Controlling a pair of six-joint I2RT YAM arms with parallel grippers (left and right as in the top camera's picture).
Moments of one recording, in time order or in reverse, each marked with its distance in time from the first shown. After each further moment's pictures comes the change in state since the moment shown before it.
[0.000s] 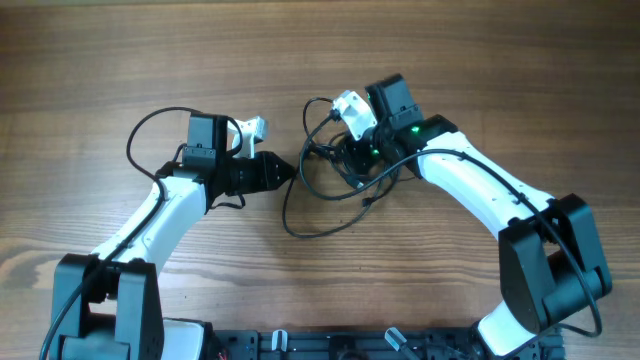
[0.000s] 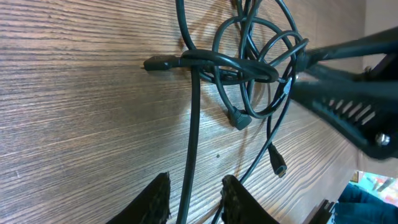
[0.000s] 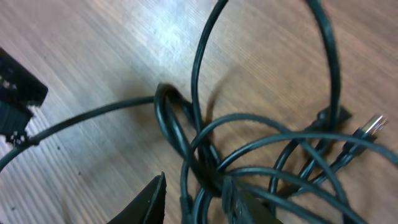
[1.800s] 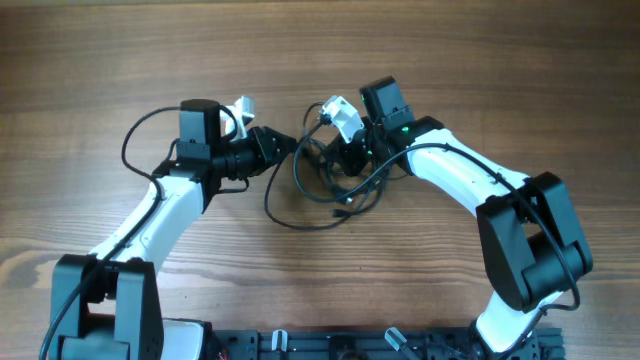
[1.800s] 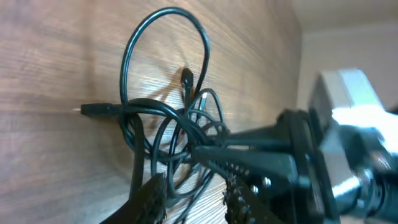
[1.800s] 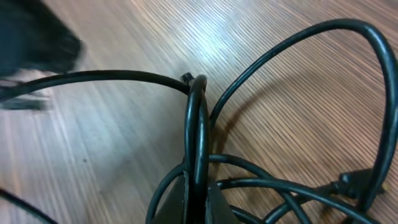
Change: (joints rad) left arm 0.015 0.001 0.002 0.236 0.053 -0.411; right arm -0.001 0.105 -0.002 0.114 -0.204 -0.036
